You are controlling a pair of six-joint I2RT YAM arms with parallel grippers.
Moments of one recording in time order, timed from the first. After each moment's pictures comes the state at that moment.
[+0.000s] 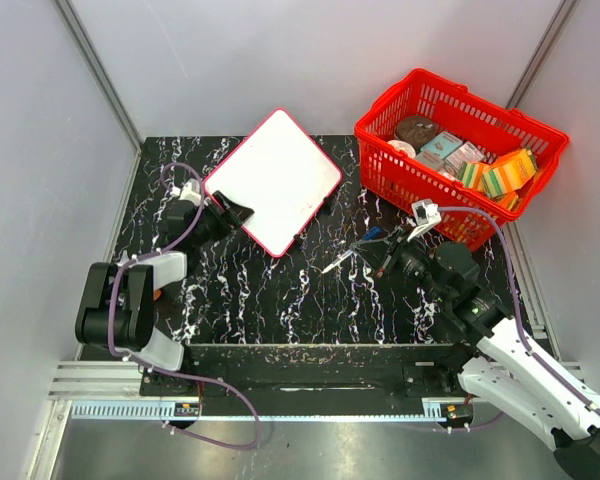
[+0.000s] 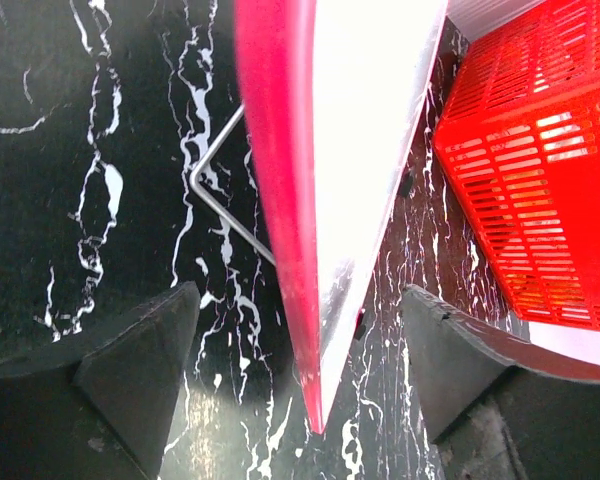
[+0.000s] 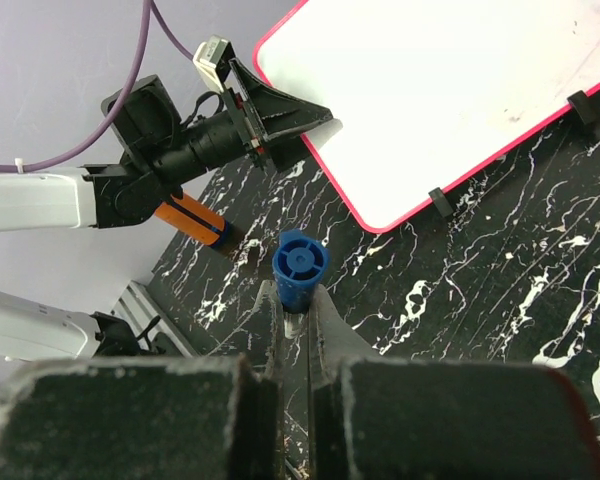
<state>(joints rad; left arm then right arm) -0.07 1.51 0.61 0.51 0.37 -0.76 0.64 0.68 0.61 0.02 -0.14 0.64</state>
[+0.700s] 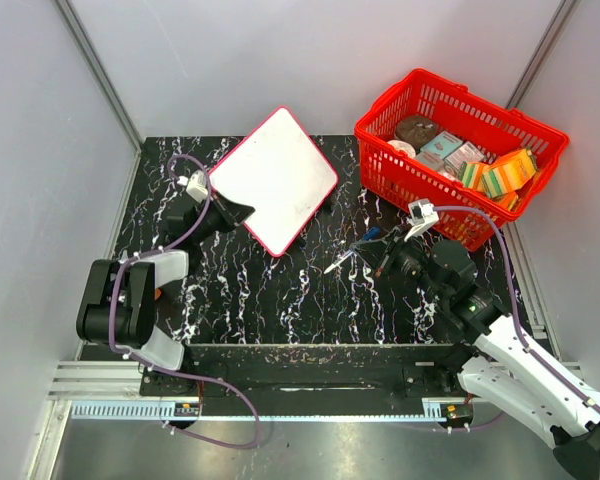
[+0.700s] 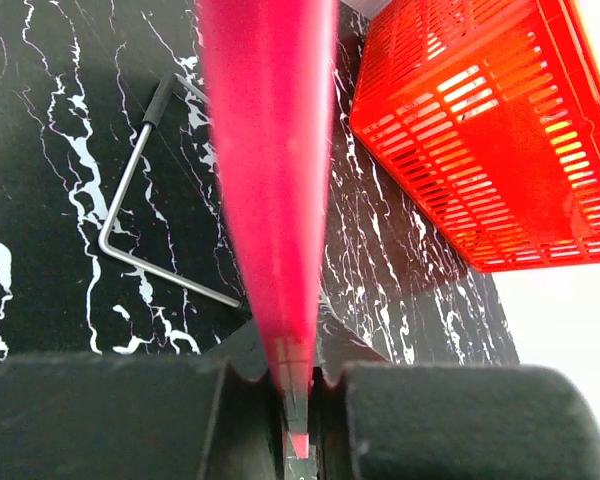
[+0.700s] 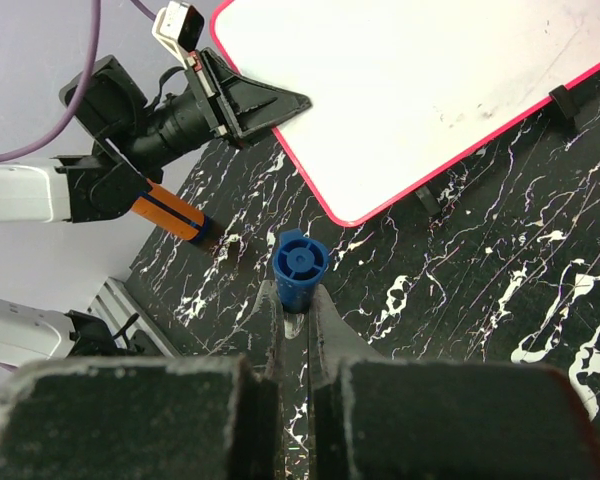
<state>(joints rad) -0.08 1.56 0.62 0.72 0.53 -0.73 0.64 0.70 0.61 0.00 -0.11 0.60</state>
